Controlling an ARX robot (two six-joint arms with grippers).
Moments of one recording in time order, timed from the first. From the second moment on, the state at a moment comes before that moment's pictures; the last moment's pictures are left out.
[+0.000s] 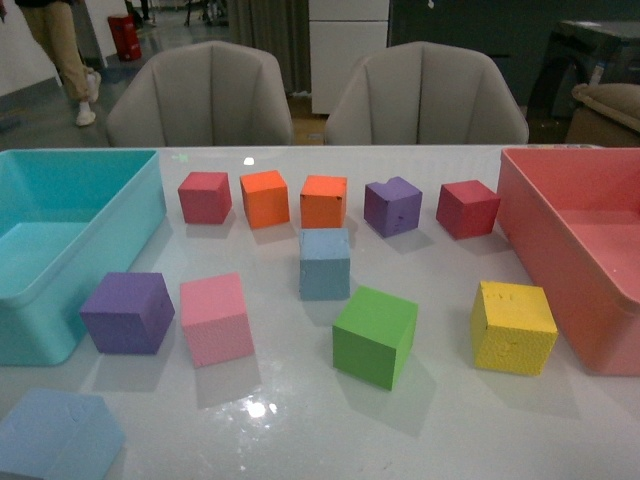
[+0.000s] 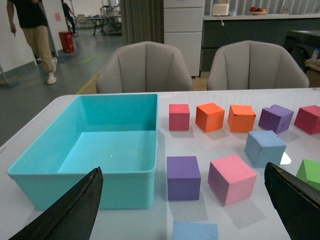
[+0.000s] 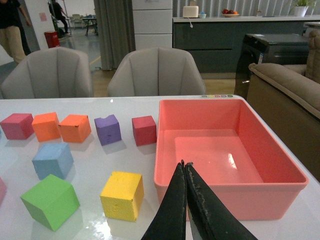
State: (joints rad) left arm 0.00 0.01 0.01 0.00 0.00 0.00; right arm 0.00 0.28 0.06 0.22 0.00 0.01
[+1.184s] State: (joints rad) left arm 0.00 0.01 0.01 0.00 0.00 0.00; right arm 0.00 0.00 0.01 0.00 0.00 0.01
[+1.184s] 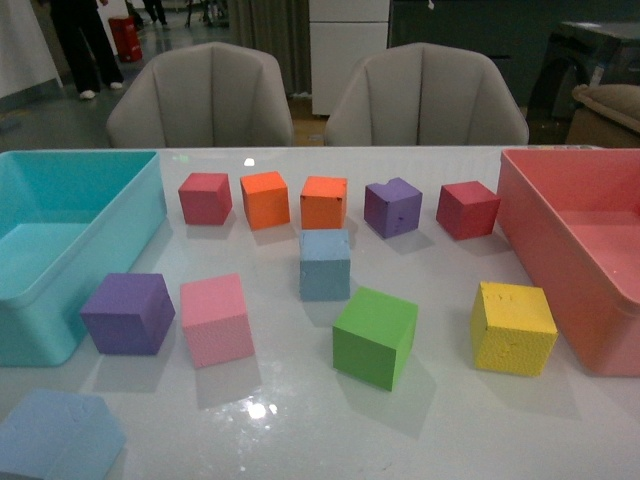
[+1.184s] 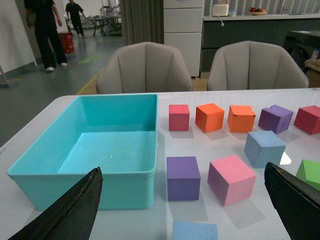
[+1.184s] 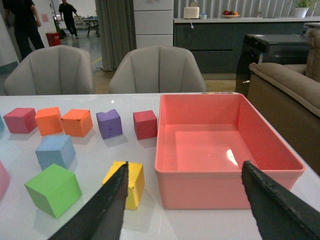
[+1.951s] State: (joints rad) left arm 0.01 0.53 0.21 0.13 0.04 0.00; right arm 0.00 0.00 0.01 0.00 0.00 0.01
